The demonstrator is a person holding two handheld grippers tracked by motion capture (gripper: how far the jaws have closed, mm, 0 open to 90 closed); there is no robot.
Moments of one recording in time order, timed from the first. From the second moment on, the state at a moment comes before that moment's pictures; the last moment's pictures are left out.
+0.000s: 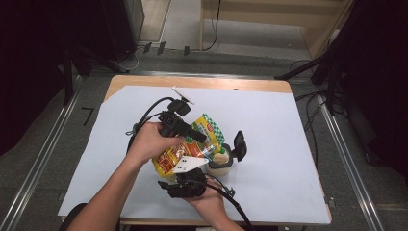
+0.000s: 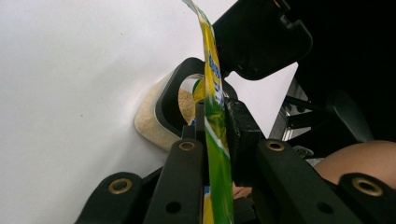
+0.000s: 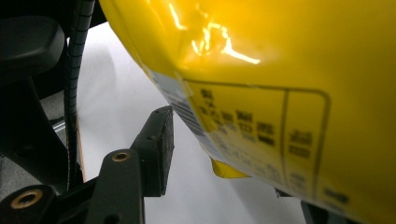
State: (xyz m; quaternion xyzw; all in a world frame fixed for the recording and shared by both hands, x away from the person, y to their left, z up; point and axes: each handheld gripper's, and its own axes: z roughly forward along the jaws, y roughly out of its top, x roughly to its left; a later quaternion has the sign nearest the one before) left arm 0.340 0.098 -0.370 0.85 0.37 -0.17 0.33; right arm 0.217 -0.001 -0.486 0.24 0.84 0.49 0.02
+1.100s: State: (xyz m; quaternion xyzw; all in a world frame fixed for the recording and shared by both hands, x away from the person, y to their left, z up) left arm 0.341 0.117 -0.356 0.84 0.37 -0.18 0.36; right arm 0.219 -0.002 -0.491 0.26 0.84 0.48 0.03
